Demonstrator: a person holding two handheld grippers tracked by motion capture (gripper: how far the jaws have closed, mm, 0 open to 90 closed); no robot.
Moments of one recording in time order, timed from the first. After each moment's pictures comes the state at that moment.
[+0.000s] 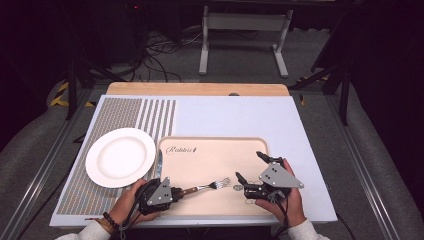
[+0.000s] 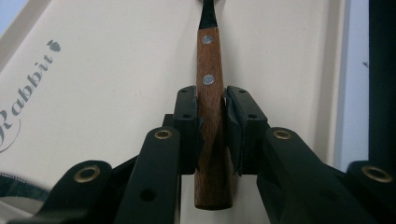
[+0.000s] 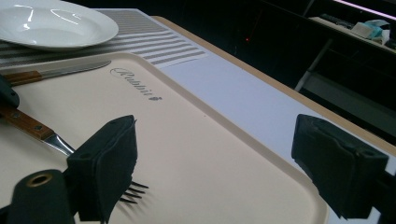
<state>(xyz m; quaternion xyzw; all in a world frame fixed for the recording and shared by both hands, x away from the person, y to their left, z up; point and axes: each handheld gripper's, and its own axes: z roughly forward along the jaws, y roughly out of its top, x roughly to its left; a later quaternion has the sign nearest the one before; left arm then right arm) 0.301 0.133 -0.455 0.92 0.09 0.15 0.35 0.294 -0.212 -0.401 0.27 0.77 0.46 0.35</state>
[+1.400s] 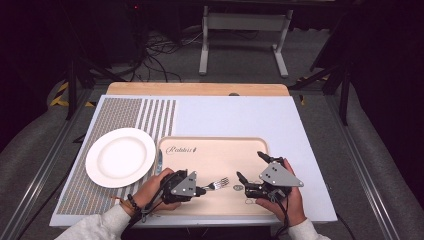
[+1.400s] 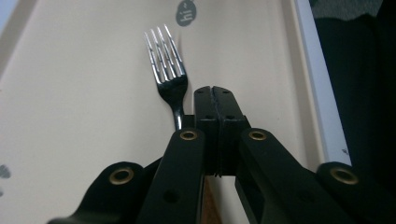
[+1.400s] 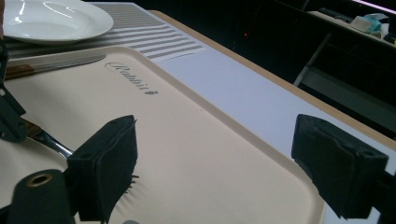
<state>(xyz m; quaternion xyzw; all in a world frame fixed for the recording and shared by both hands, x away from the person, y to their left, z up) 0.326 0.068 -0.439 0.93 -0.03 0.09 0.35 0.297 -0.215 -0.404 0.28 0.77 0.45 0.35</state>
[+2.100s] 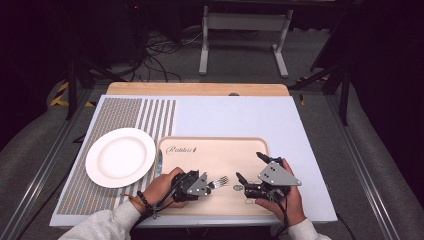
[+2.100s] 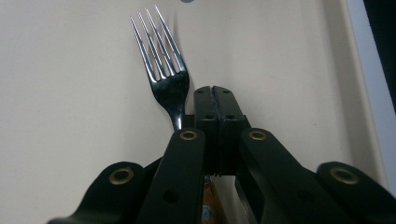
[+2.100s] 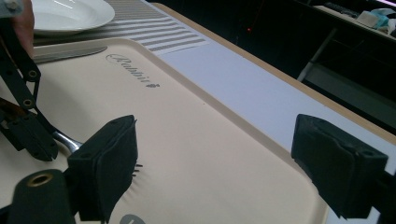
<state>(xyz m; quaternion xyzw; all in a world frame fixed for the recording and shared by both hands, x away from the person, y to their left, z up) 0.337 0.048 -0.450 0.95 -0.03 0.10 0.30 0.299 -0.215 -0.408 0.27 0.78 0.44 0.35</state>
